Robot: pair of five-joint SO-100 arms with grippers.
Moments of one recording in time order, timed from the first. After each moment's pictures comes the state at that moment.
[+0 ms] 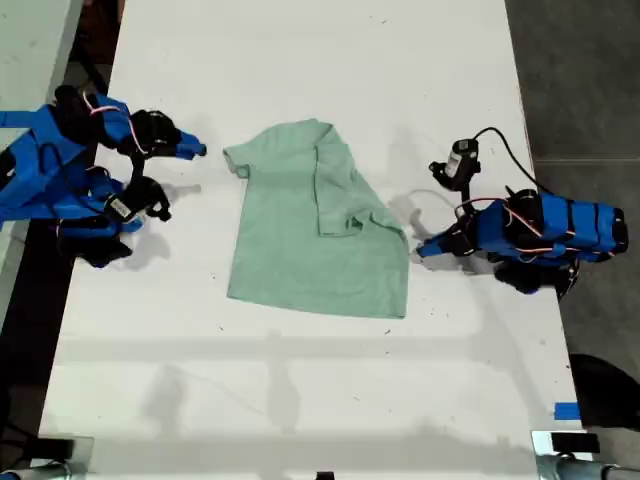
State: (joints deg) arm 0 -43.2 147.6 125.3 80.3 27.5; arm 1 8.6 200.2 174.3 79.5 -47.5
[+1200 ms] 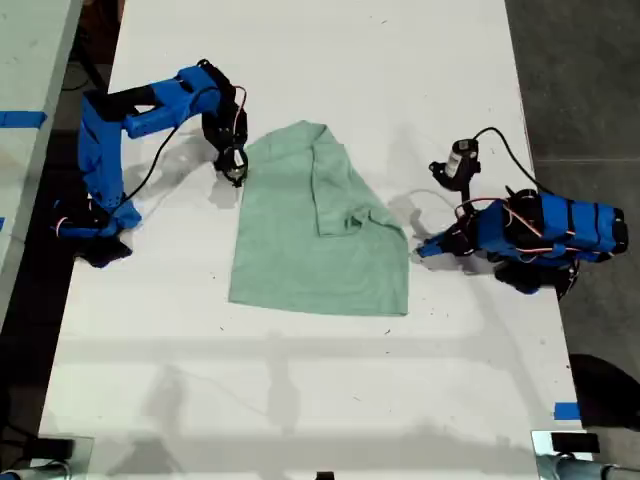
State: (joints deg) arm 0 -52.5 69.6 77.2 82.3 36.2; arm 1 8.6 200.2 174.3 79.5 -47.5
